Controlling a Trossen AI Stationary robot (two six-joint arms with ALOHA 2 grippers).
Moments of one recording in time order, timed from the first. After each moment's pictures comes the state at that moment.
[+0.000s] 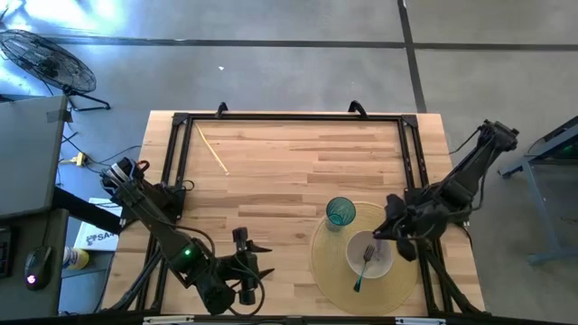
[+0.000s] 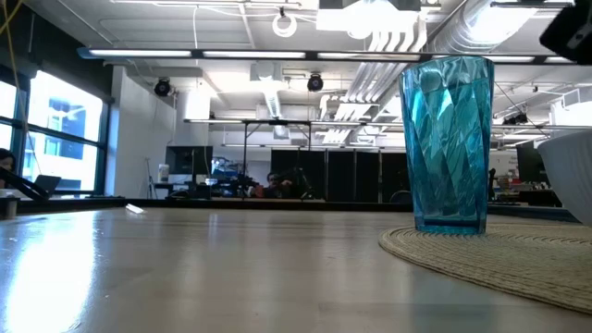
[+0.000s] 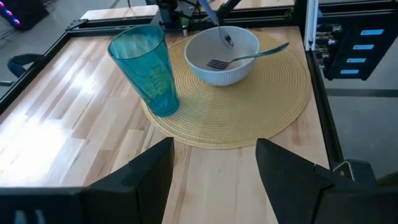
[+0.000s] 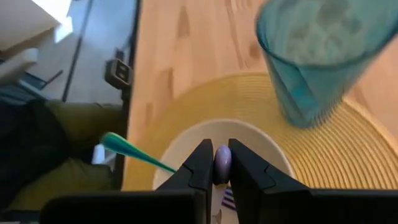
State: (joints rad) left arm -0.79 1.67 1.45 -0.57 -0.85 -0.56; right arm 0.79 0.82 0.71 -0.62 0.36 0.86
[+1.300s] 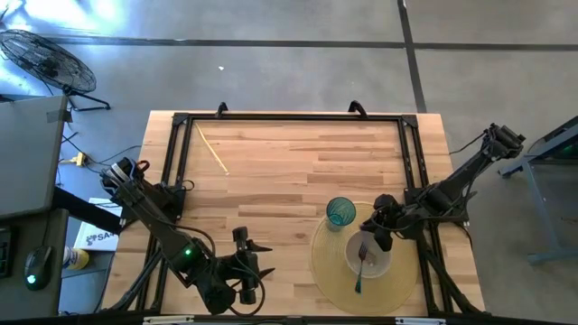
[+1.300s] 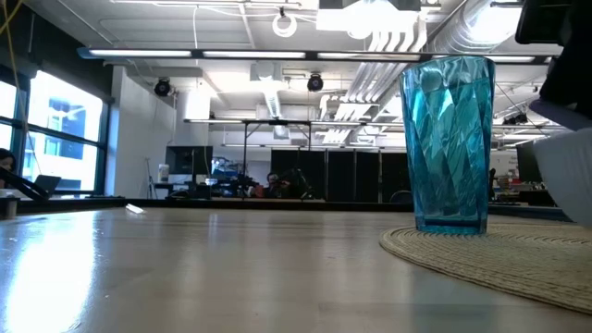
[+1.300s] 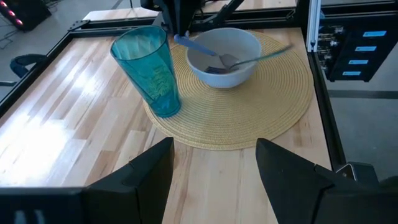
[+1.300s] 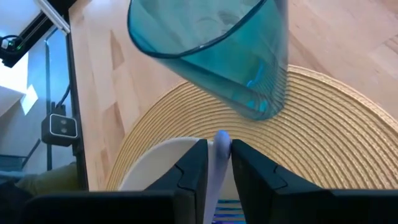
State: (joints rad) left arm -0.79 1.67 1.45 -0.57 -0.85 -0.56; right arm 0.68 0.88 0.52 -0.45 0.42 1.15
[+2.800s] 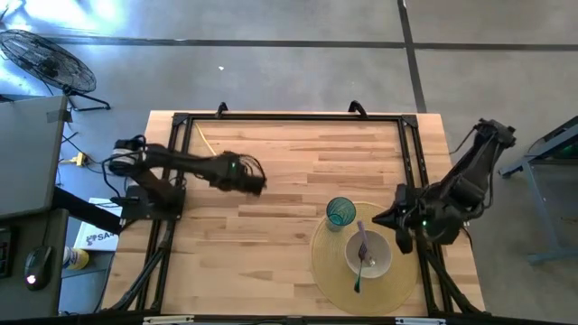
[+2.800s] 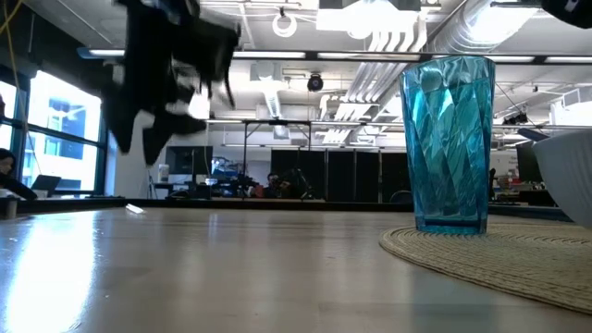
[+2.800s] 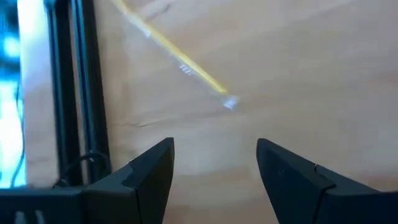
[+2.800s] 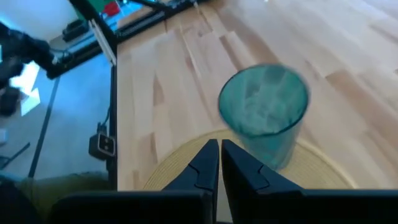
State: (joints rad) left arm -0.02 1.60 1.12 -1.32 -0.51 -1.39; right arm 0.87 0.88 0.88 -0.78 0.70 1.05
